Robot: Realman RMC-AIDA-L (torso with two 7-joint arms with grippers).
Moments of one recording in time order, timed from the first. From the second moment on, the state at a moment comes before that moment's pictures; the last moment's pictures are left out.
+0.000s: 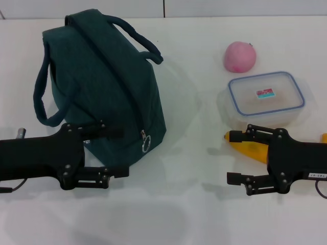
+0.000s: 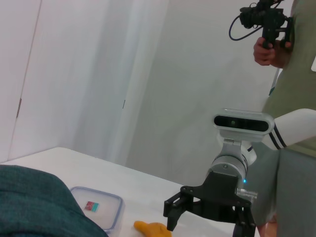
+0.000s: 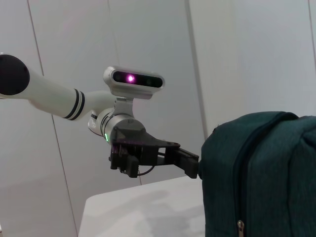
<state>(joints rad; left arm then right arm) -0.38 -2.02 0.74 0.64 1.86 1.94 -1.26 0.44 1.94 -1.44 -0.46 -1.26 -1.59 1.00</state>
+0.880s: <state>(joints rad) -0.34 -2.00 0.73 0.71 1.64 1.97 -1.34 0.42 1.94 -1.40 -0.46 -1.26 -1.58 1.00</state>
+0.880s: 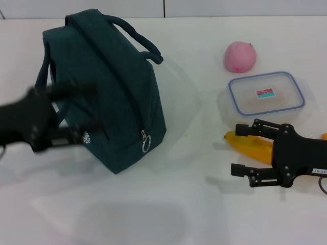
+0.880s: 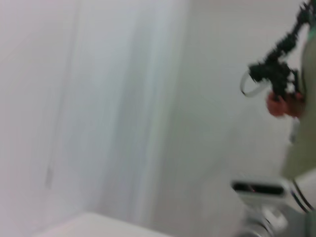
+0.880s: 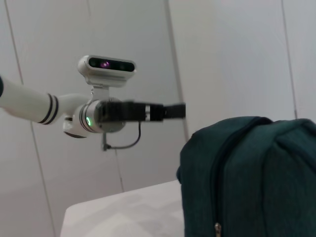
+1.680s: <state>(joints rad) -0.48 -1.92 0.56 1.14 2.06 1.62 -2.38 0.35 1.98 -1.31 -0.43 -1.26 -1.58 0.91</state>
